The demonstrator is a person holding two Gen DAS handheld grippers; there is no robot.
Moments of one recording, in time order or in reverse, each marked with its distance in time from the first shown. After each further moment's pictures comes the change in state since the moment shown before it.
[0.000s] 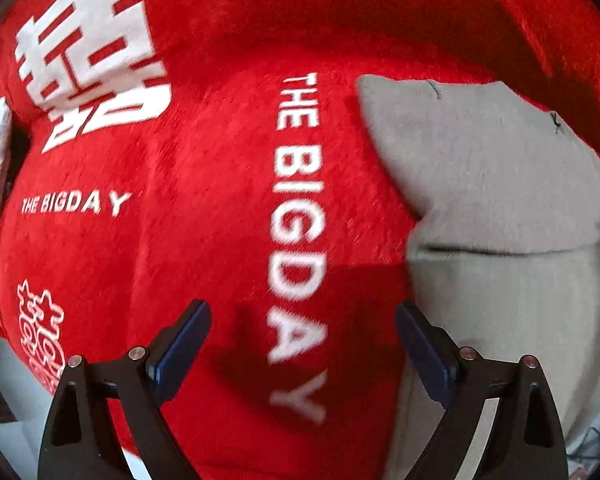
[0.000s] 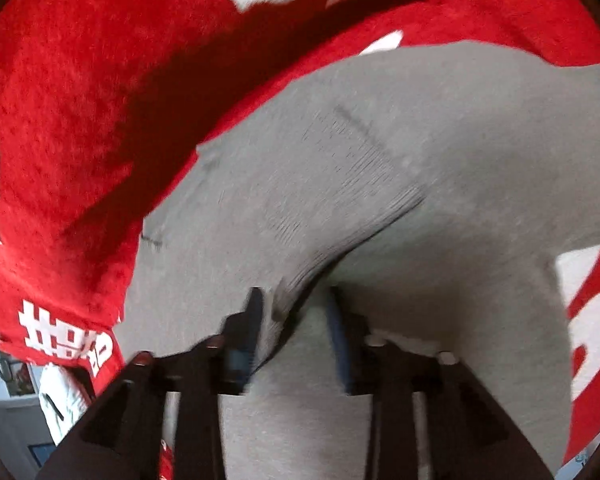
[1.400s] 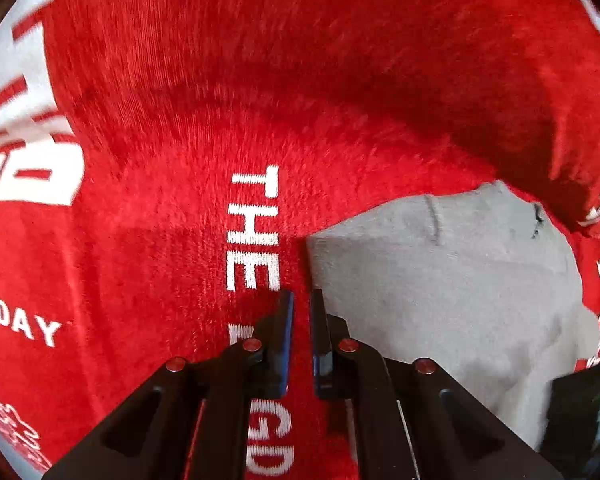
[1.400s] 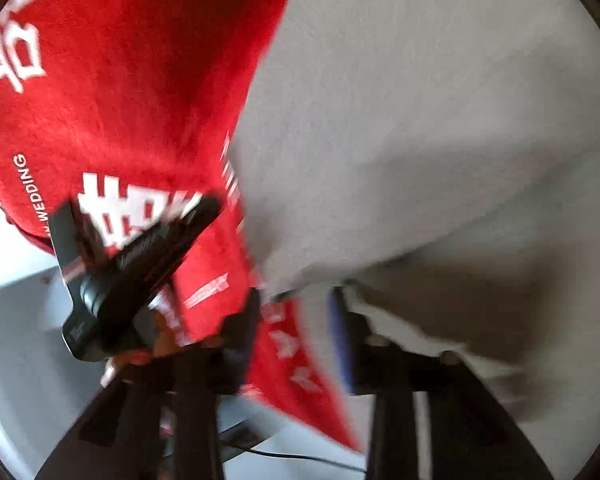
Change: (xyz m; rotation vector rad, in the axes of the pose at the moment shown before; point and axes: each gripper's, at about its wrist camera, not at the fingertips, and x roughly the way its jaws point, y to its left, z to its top) left arm 0.035 0.004 0.135 -0.006 0.023 -0.256; right arm 0.123 0.146 -0.138 -0.055 0.364 0.315
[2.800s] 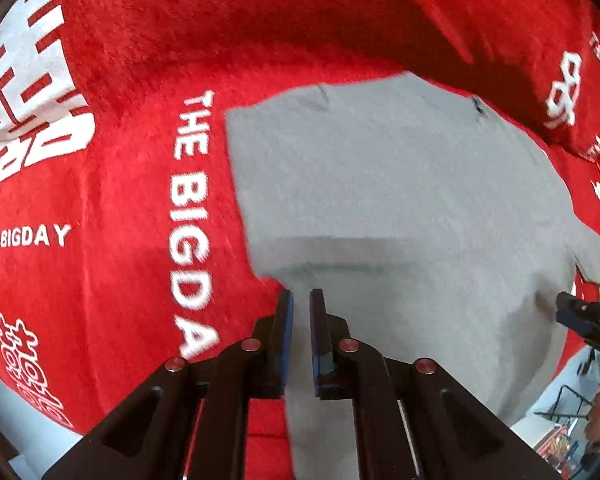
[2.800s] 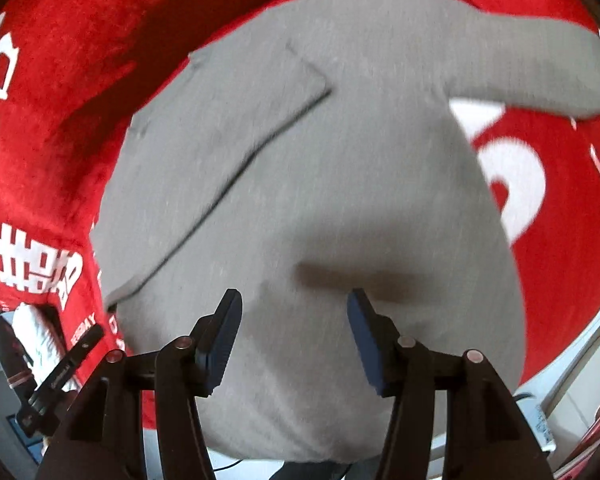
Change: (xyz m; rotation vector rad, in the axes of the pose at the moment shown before) left arm -0.051 -0.087 -0.114 0.103 0.089 0.076; right arm -0.158 -0.094 -0.018 0.044 -0.175 -0.438
